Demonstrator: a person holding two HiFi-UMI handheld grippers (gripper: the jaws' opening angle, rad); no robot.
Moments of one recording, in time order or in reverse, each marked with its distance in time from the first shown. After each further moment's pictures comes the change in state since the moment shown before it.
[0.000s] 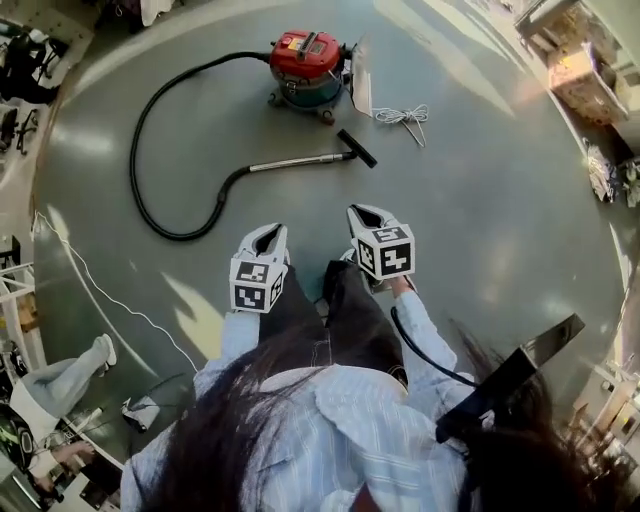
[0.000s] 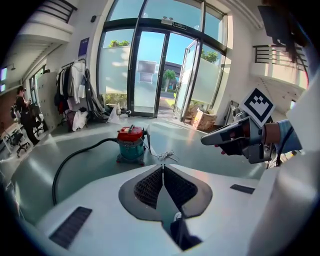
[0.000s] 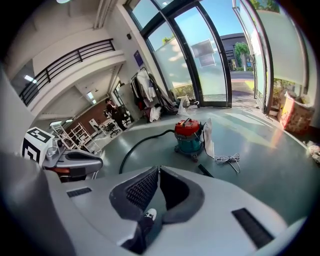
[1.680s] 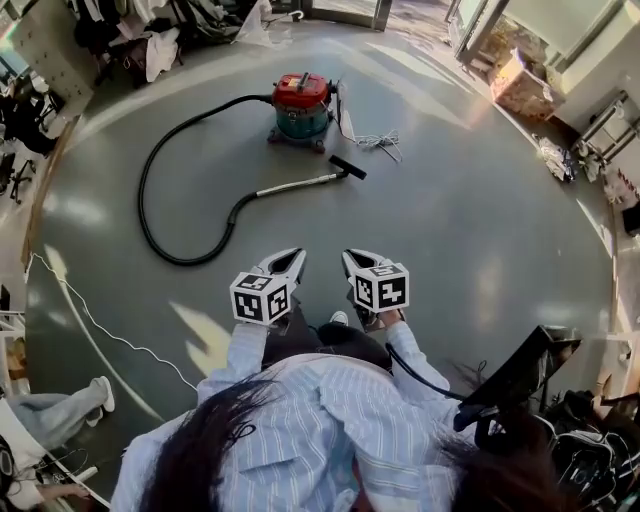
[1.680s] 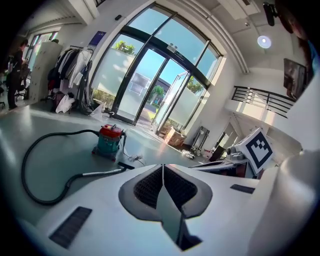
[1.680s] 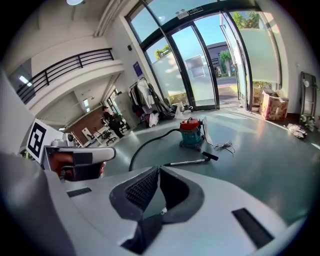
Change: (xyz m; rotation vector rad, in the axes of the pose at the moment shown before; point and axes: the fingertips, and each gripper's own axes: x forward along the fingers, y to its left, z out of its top) left arm -0.247 -0.054 -0.115 -0.154 -0.172 -0.357; right arm -0.134 0.255 -0.169 0.095 -0.117 -0.101
